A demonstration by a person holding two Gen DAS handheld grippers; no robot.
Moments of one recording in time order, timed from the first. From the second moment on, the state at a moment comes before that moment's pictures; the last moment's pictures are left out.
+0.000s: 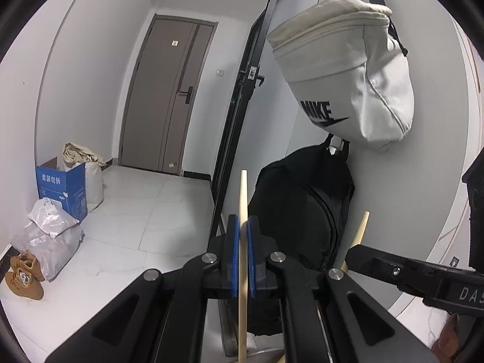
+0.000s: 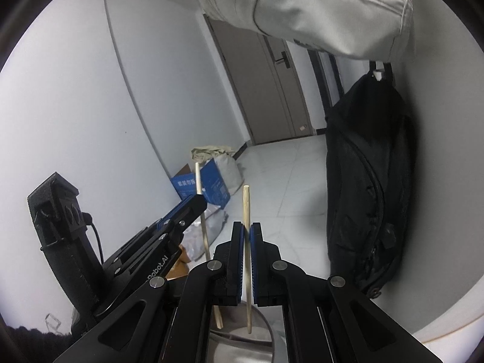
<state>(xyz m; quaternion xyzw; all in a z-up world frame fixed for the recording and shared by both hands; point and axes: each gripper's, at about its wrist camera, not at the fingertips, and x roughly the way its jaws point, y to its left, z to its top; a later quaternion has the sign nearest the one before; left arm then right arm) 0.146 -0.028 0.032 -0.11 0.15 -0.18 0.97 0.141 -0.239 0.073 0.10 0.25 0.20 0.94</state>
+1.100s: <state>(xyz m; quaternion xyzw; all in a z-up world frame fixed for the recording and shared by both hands) 0.086 0.008 0.060 -0.10 0.25 -0.20 0.94 0.073 -0.241 0.061 0.13 0.25 0.22 0.93</state>
